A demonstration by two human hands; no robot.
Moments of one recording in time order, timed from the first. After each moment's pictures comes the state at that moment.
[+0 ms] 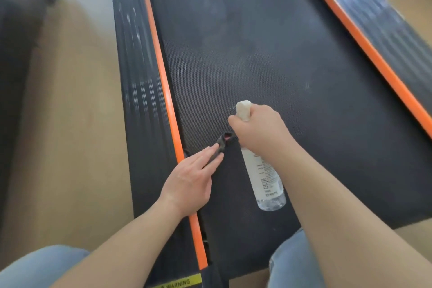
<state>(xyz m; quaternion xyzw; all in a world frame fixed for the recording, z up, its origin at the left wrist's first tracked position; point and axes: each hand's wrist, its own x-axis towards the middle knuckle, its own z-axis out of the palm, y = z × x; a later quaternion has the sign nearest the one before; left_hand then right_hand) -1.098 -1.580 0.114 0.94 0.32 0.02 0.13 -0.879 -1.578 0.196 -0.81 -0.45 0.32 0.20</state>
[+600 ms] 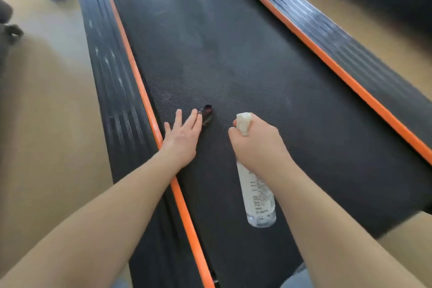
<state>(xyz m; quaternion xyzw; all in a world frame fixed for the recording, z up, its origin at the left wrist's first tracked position) -1.032 -1.434 0.115 0.91 0.37 -0.19 0.03 -0.896 -1.579 0.219 -0.84 -0.38 0.28 0.28</state>
